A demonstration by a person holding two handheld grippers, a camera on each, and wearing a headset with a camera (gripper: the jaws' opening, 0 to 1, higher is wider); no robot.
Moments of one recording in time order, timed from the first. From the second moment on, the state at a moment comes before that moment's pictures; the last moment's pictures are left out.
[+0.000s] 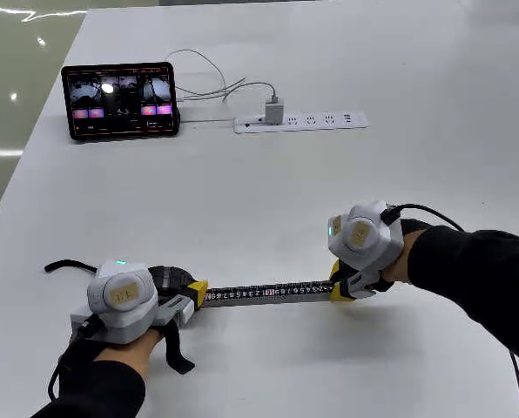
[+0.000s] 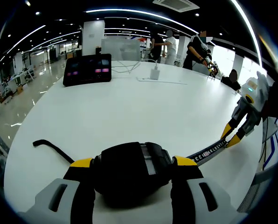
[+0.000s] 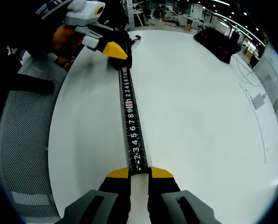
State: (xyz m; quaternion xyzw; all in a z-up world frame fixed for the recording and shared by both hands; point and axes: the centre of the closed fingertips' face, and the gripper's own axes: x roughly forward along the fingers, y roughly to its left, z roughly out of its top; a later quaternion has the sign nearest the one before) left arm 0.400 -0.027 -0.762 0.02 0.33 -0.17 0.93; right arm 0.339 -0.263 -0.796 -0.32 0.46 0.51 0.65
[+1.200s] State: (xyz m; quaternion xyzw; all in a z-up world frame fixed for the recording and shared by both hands) left arm 0.400 -0.027 -0.762 0.02 0.33 -0.17 0.93; right arm 0.343 -0.253 -0.796 -0.32 0.46 0.51 0.65
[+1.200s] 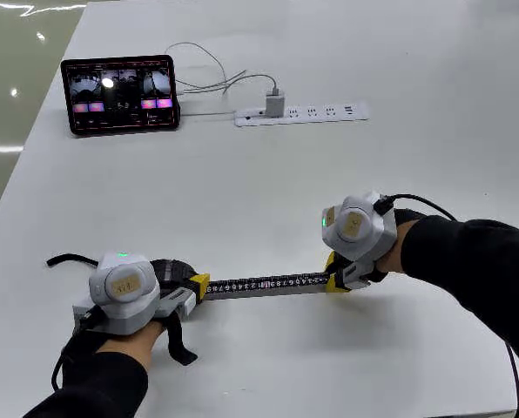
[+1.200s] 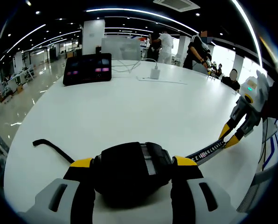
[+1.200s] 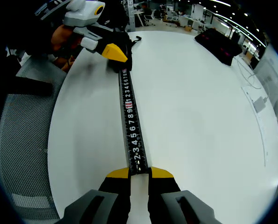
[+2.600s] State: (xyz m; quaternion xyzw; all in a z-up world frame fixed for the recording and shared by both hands) left arm 0.400 -0.027 -0.762 0.02 0.34 -0.17 0.93; right arm 0.345 -0.243 -0.796 -0.32 0.46 0.51 0.65
